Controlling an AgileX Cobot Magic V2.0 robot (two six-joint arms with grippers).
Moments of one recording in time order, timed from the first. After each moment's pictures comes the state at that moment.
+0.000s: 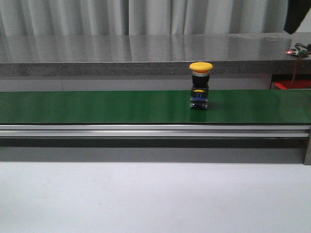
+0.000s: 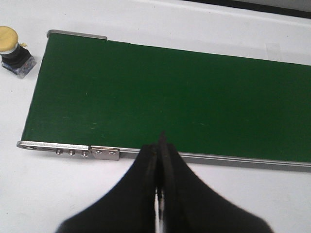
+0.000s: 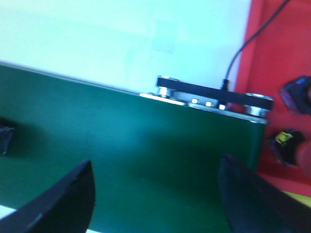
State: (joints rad) left arm 0.16 1.12 -0.99 -0.33 0.80 0.21; right arm -0.01 1.85 -1.83 0.15 1.22 -0.18
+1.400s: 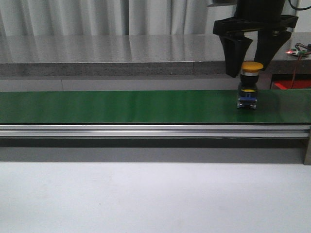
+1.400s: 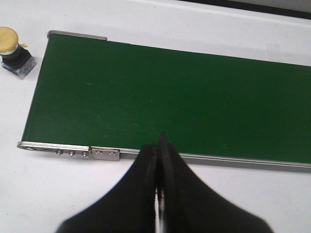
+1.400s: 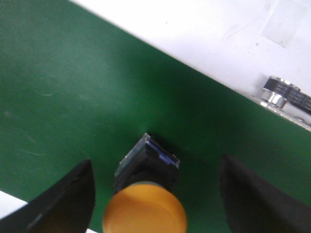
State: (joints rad) left arm 0.16 1.12 -0.99 -0.33 0.80 0.21; right arm 0.25 1.99 -1.83 0.02 1.24 -0.15
